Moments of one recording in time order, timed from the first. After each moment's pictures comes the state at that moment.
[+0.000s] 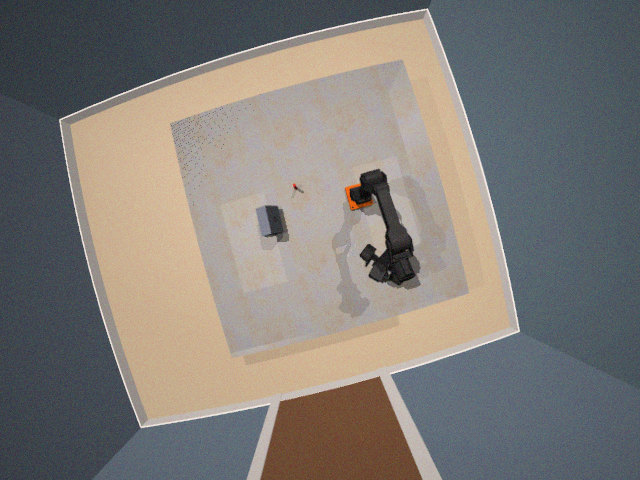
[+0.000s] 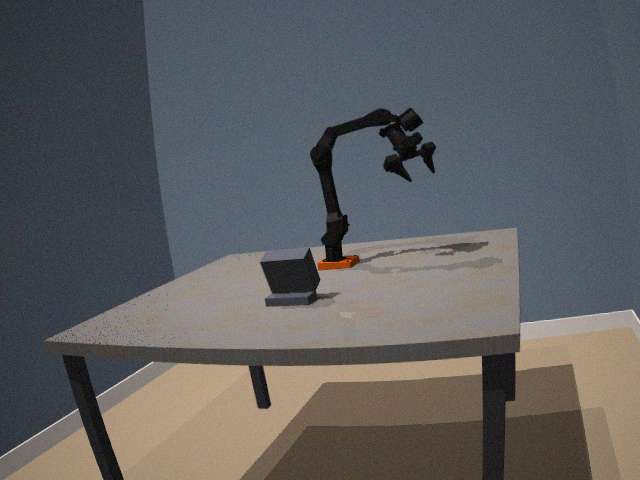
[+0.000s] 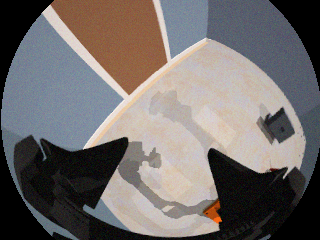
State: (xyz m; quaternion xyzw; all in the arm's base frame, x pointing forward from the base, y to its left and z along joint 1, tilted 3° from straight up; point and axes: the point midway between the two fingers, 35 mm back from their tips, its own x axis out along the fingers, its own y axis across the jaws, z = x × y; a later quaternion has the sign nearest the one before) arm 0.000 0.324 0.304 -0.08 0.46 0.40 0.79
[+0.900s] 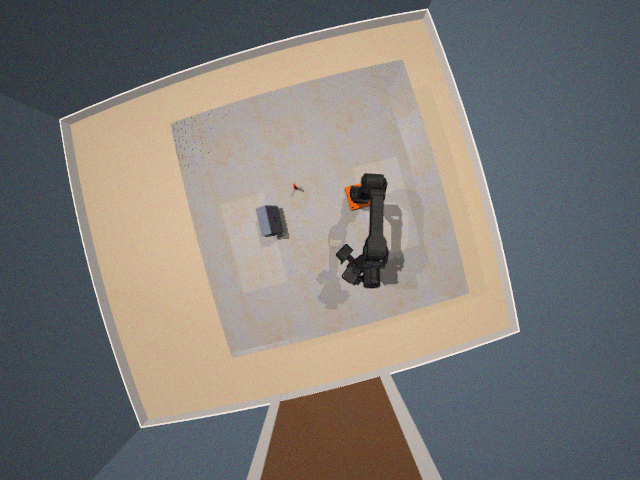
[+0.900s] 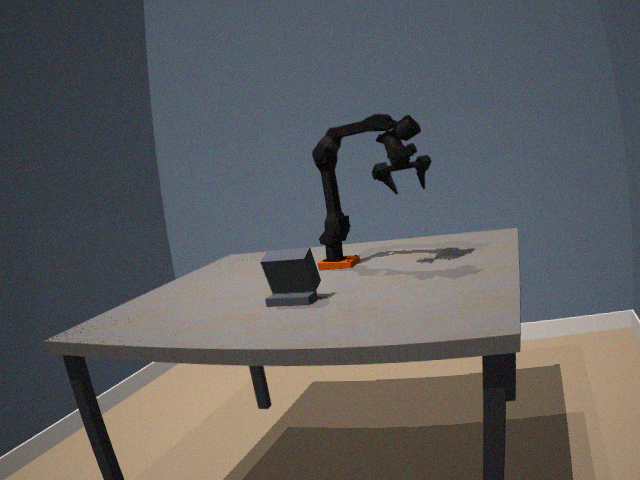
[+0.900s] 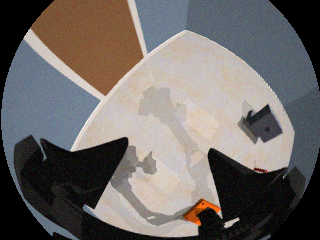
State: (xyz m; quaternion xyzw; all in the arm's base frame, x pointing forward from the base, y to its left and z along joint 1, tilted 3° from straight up) arm 0.095 0.316 0.272 -0.12 0.48 0.32 0.81
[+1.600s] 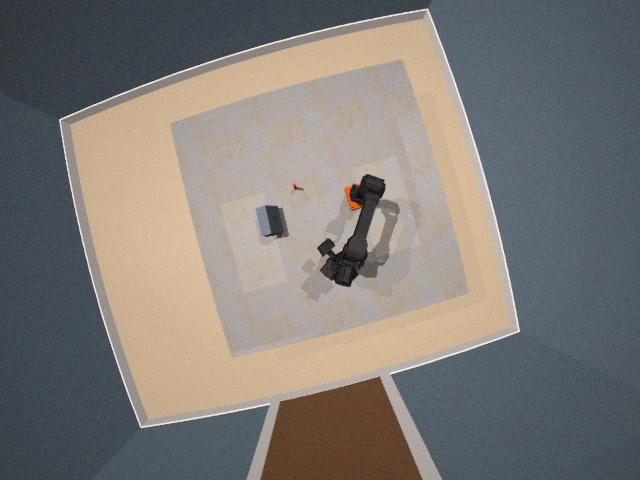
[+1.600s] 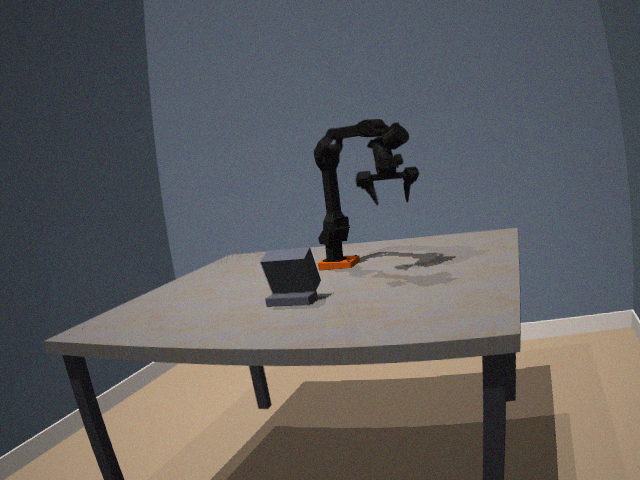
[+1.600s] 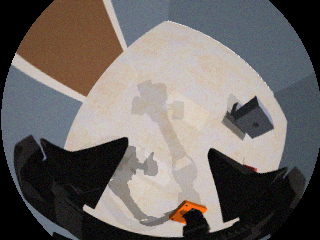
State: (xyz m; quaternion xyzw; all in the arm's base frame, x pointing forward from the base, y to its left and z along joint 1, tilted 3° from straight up) arm 0.169 0.286 0.246 -0.13 0.51 0.25 0.82
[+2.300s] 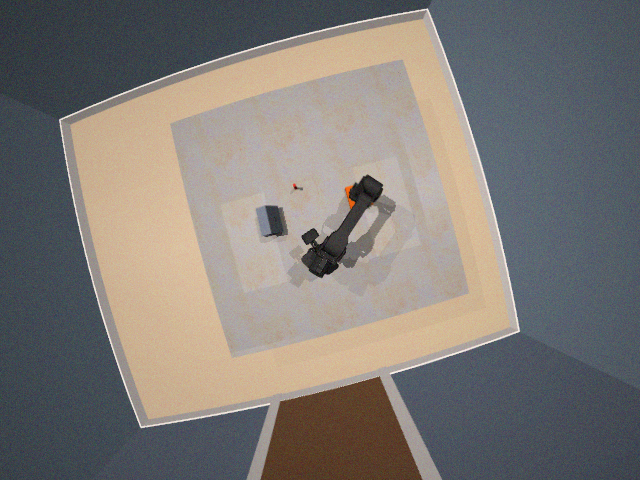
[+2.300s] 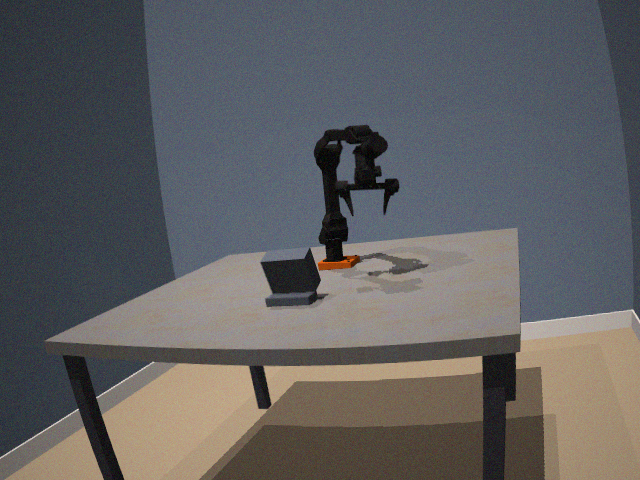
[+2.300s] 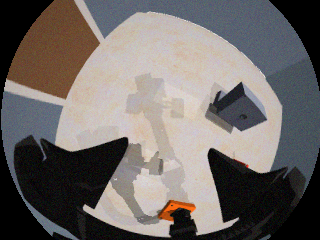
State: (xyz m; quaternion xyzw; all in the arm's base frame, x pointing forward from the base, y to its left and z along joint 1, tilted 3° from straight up) arm 0.231 0.237 0.221 -0.14 0.54 0.18 0.81
